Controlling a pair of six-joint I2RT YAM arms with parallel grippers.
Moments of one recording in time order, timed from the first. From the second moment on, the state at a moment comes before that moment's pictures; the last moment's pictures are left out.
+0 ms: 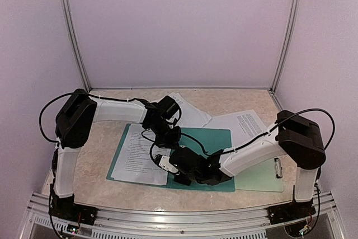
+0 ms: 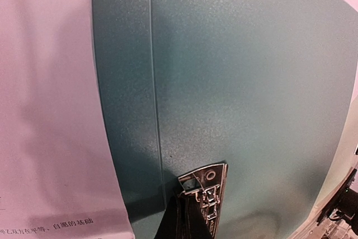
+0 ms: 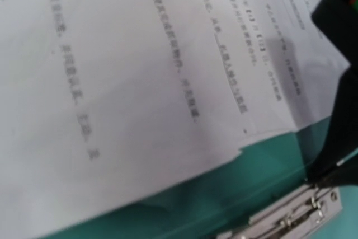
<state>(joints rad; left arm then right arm) -0.79 2.17 1.57 -0.57 0.25 -0.73 1.25 1.99 1.07 0.09 0.45 -0.27</state>
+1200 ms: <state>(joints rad) -0.79 2.17 1.57 -0.57 0.26 -0.74 0.94 1.90 0.68 0.77 -0.32 0.85</state>
